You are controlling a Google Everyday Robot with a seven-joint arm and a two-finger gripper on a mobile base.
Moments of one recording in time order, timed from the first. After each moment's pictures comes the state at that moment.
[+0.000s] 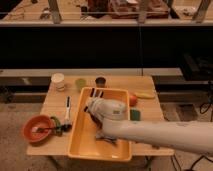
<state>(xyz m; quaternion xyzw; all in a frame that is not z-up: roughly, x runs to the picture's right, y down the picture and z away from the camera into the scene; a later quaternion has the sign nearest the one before) -0.062 0.051 0.724 0.18 -0.12 -0.50 0.84</state>
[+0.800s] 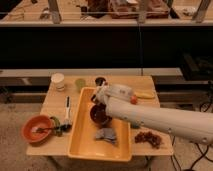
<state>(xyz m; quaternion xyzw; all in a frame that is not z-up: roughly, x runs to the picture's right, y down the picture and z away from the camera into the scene) -0.018 0.003 0.747 0.13 -0.11 -0.45 0.87</state>
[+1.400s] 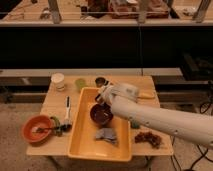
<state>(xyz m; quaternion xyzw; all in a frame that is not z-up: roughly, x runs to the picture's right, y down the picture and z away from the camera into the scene) 0.000 0.016 0.755 0.12 -0.11 -0.41 0.90</state>
